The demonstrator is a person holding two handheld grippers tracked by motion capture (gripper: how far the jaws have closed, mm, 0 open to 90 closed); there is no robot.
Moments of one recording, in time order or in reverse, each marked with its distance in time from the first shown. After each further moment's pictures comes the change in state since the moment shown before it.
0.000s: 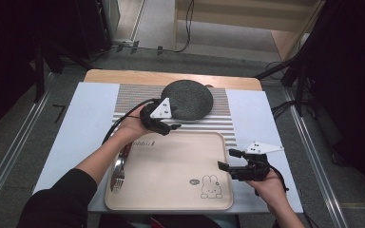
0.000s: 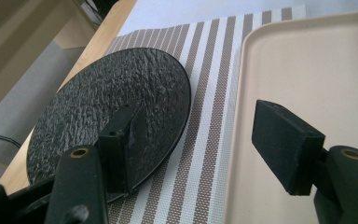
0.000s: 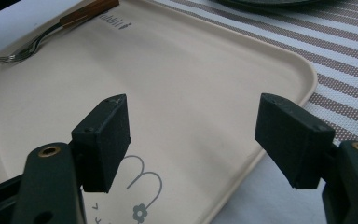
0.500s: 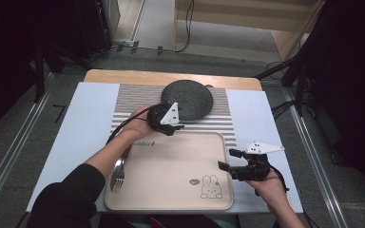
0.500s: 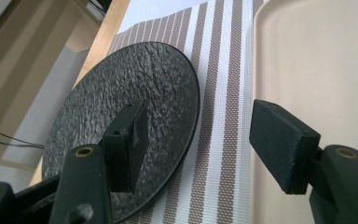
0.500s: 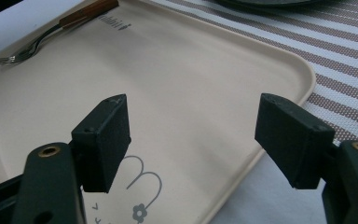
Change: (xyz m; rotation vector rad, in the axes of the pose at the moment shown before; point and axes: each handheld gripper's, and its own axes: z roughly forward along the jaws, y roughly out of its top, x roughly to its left) left arm -0.006 0.004 0.022 0.040 0.054 0.156; right arm -0.001 0.000 -0.001 0.001 -0.004 -0.002
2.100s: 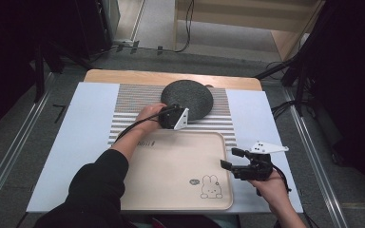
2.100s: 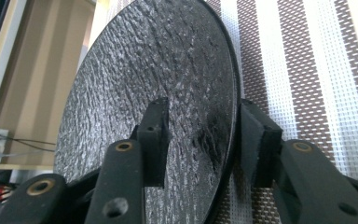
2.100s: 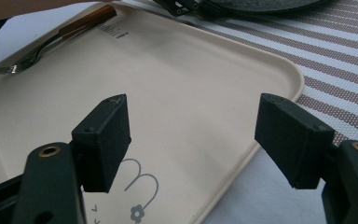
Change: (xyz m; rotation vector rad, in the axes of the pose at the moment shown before) left arm 0.003 -0.021 0.065 0.132 0.084 0.247; right arm -0.003 -0.001 -0.006 -0.027 -0.004 0.023
